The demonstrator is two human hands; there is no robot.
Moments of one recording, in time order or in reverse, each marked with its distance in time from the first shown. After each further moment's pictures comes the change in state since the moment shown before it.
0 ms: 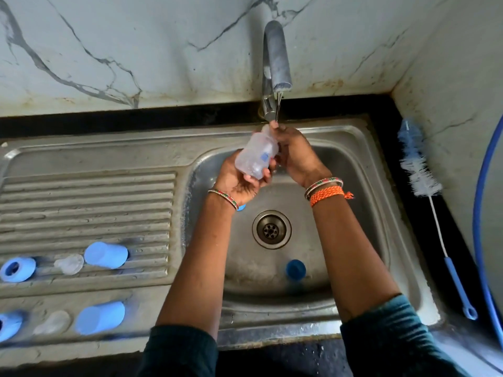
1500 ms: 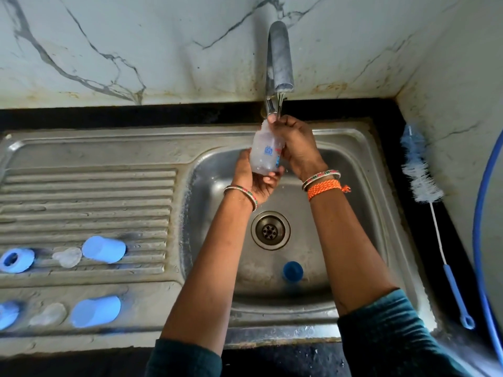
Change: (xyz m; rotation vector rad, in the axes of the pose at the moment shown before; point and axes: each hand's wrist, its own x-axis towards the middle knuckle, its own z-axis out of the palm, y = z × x) left_hand 0.011 -0.022 0.024 0.002 0.272 0.193; right_hand 0.007 -0.009 0.005 0.006 0.145 -0.113
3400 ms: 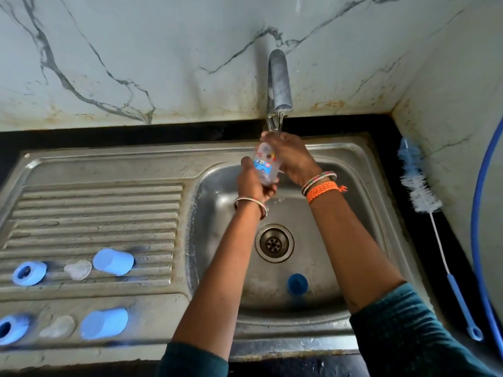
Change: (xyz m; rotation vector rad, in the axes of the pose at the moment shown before) left_hand 0.012 -0.003 0.004 0.236 0.208 0.346; right_hand 0.010 -0.007 0.010 -0.136 -0.020 0.107
